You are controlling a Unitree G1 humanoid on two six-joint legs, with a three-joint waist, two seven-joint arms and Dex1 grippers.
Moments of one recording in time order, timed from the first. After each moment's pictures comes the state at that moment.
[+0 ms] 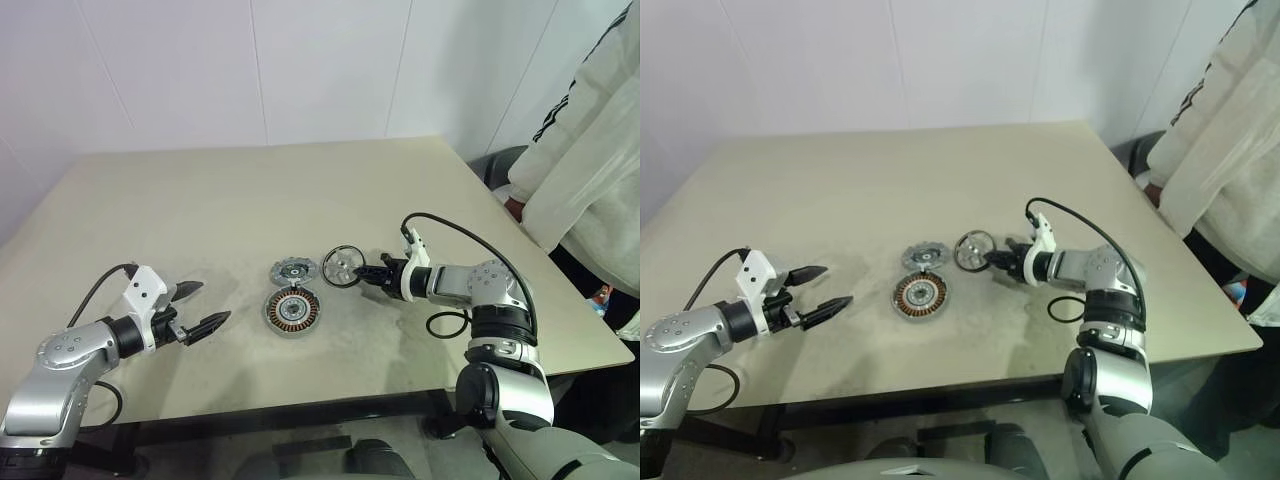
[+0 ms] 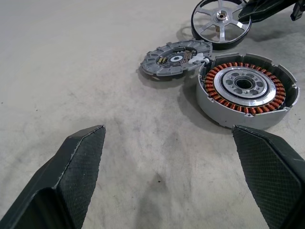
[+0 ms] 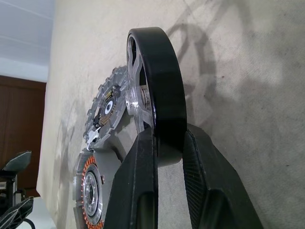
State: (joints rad) left arm 0.07 0.71 0.23 -0.22 -0.43 0.38 -0.86; right arm -0.75 -0.20 -0.45 0.49 0.58 1.37 0.33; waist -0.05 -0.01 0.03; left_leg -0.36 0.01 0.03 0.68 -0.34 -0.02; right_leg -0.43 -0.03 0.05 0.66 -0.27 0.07
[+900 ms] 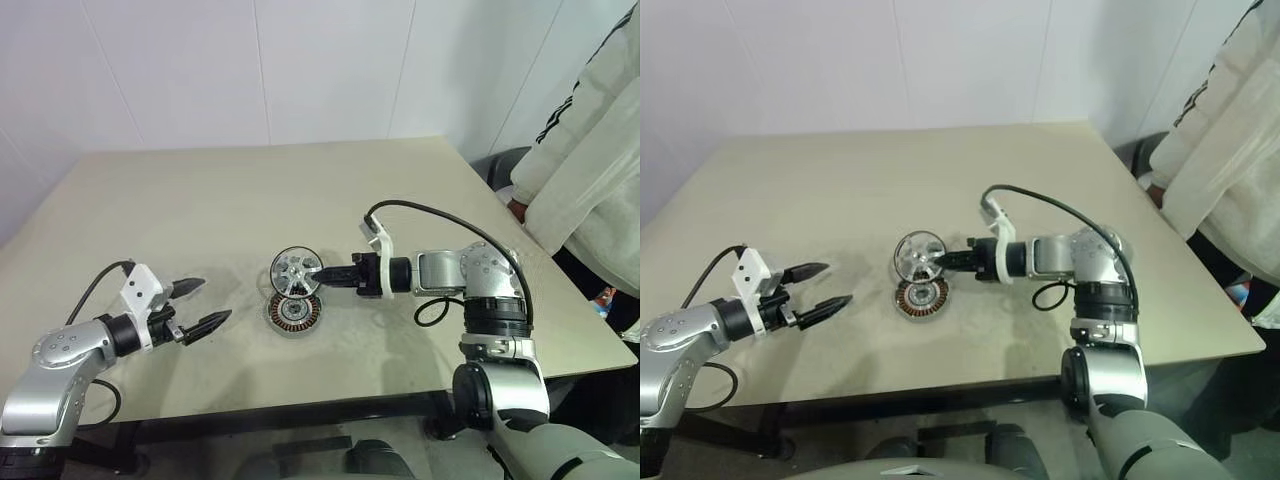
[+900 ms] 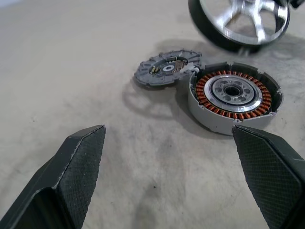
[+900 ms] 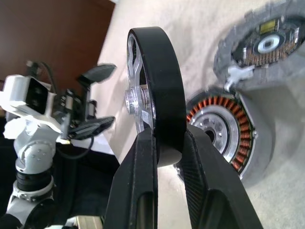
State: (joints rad) left arm 0.06 0.71 0.24 -0.21 -0.45 0.34 -0.91; right arm -0.76 -0.20 -0.24 0.26 0.97 1.61 0.27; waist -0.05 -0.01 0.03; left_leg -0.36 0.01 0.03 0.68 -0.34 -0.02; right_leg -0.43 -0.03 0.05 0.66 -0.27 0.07
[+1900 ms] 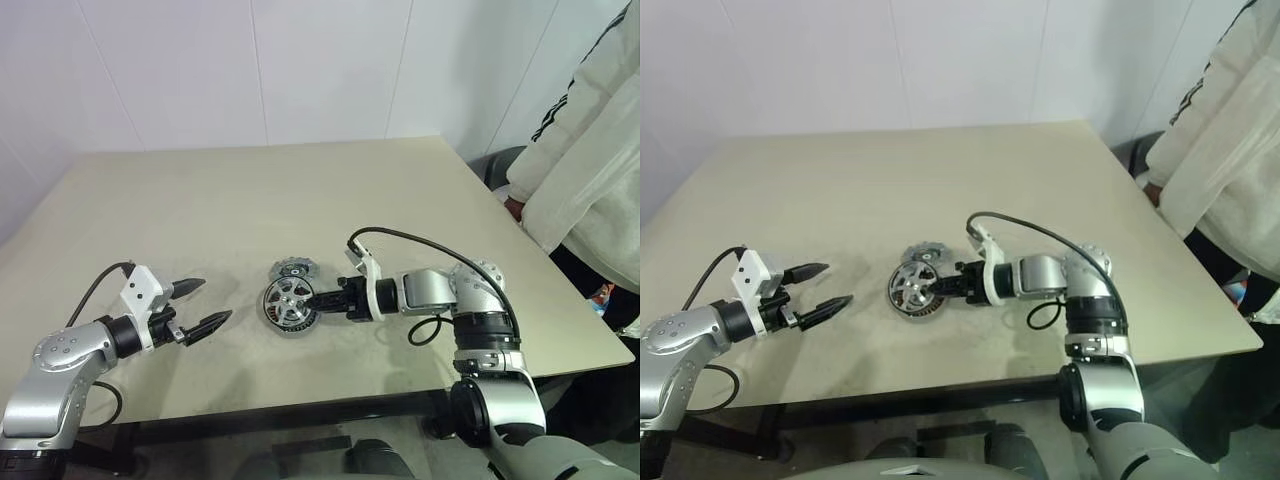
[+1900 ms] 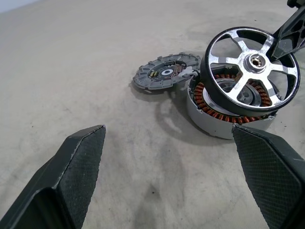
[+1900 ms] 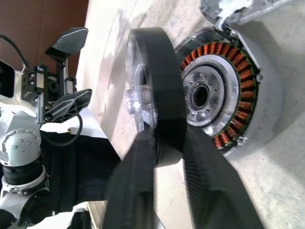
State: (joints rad) left arm 0.07 0.71 0.24 -0.22 -0.45 0.33 -0.90; right arm -0.70 -0.17 -0.19 0.30 1.20 1.61 -0.01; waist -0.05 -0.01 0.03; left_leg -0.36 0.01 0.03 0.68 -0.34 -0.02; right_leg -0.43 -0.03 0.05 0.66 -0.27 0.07
